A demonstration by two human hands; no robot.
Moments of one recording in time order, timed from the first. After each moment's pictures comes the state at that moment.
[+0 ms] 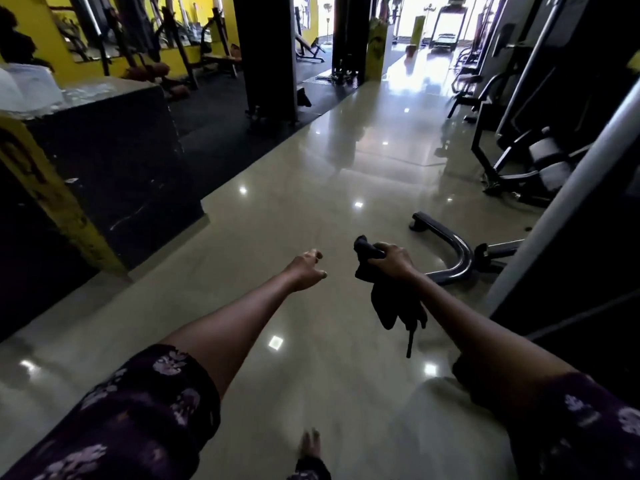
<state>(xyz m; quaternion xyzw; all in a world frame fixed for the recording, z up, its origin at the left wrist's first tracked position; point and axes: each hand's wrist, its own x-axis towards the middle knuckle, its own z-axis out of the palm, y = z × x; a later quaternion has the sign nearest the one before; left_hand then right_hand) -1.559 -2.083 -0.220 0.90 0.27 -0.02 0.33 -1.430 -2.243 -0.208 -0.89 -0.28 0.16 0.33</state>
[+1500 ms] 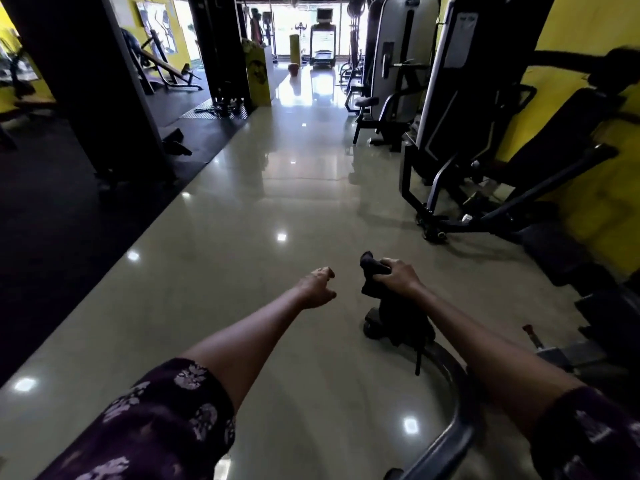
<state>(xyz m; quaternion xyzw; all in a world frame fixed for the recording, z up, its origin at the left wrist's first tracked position) -0.610 -1.762 -0.224 0.96 0.06 -0.10 0.25 -0.556 -1.957 -0.203 -0.93 -0.12 0.11 0.34</state>
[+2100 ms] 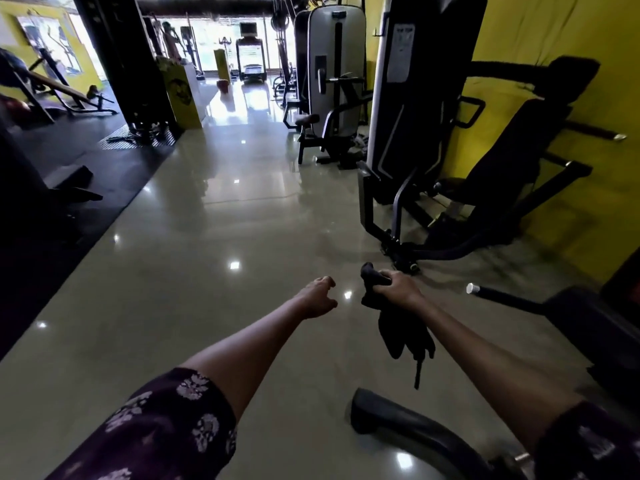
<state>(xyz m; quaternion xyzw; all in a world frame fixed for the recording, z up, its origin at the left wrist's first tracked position) -0.183 -1.716 -0.226 0.96 -0.06 -0.13 0.23 -0.178 -1.917 -0.207 -0.92 -0.01 0.08 0.38</state>
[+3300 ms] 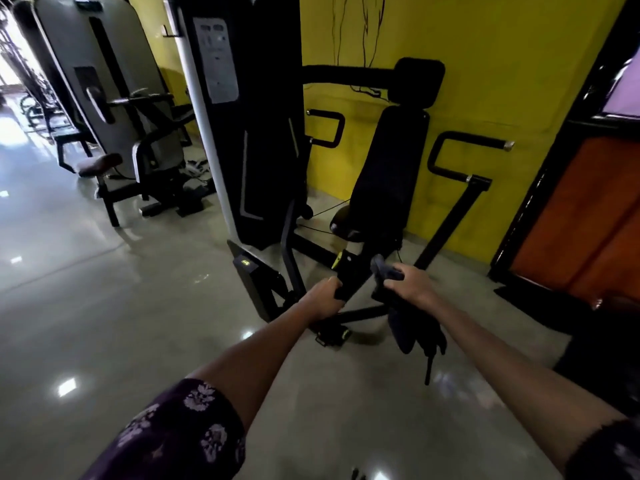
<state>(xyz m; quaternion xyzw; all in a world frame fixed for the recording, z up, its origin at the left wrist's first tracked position) 0.520 -1.902 -0.223 0.89 -0.35 -0.19 0.23 0.411 -2.070 -0.195 -0.89 0.29 -0.04 0.34</state>
